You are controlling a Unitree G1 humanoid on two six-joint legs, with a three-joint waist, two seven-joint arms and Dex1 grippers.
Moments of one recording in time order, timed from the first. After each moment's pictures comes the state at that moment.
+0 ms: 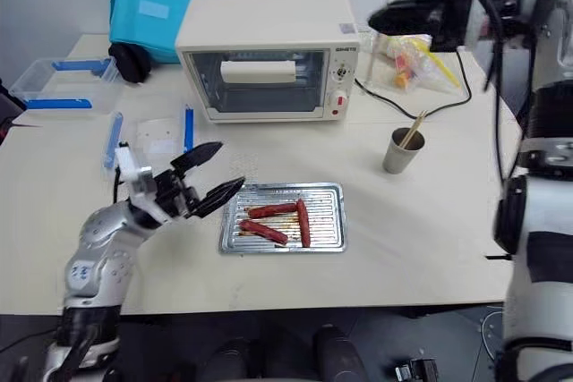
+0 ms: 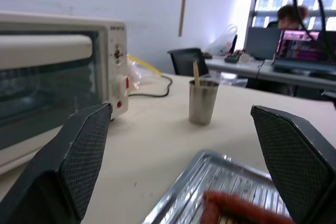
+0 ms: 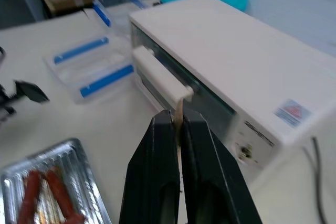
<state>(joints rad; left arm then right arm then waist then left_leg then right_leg) -0.35 0.31 0.13 -0.12 -0.56 0.14 -0.83 -1.41 -0.71 -0.04 0.51 0.29 0.87 1.28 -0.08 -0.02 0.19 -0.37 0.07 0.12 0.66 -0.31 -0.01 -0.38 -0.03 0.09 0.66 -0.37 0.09</state>
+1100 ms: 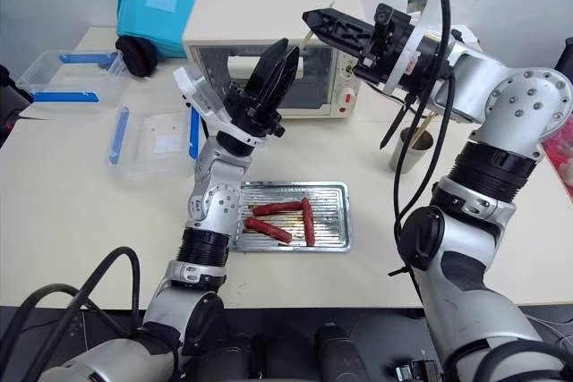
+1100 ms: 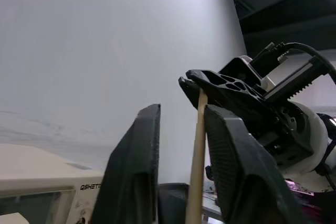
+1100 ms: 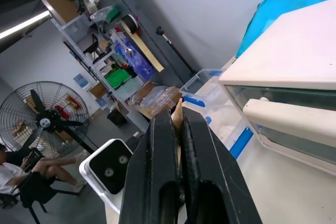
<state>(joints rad) -0.81 -0.11 0.09 0.29 -0.59 -0.14 -0.70 -1.23 -0.32 -0.57 0.12 0.90 1.44 0.48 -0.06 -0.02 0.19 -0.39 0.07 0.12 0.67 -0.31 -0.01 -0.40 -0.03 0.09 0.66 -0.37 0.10</state>
